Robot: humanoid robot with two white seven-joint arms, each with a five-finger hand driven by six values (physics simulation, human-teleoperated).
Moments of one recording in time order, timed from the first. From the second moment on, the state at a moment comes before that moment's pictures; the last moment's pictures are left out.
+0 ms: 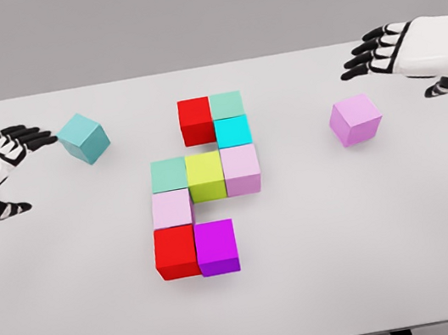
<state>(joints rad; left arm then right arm) -0.11 0.98 -0.20 -1.58 -0.36 -0.61 -0.08 -0.64 -1.08 0.44 -1.71 0.27 -0.61 0.61</state>
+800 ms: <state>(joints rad) -0.98 0.76 -0.85 -1.01 -0.35 -0.61 -0.60 -0.77 -0.91 0.80 -1.63 0.21 0.19 0.61</state>
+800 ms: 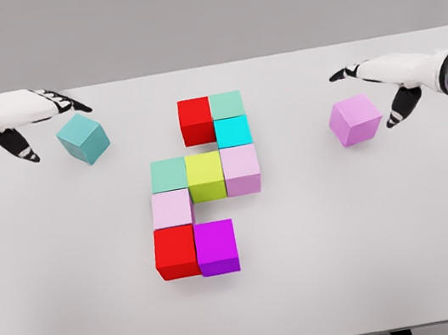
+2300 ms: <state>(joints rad) -1.09 0.48 -0.89 -0.60 -0.50 -0.61 -0.61 -0.82 -0.82 0.94 -1.48 0.20 0.20 0.60</state>
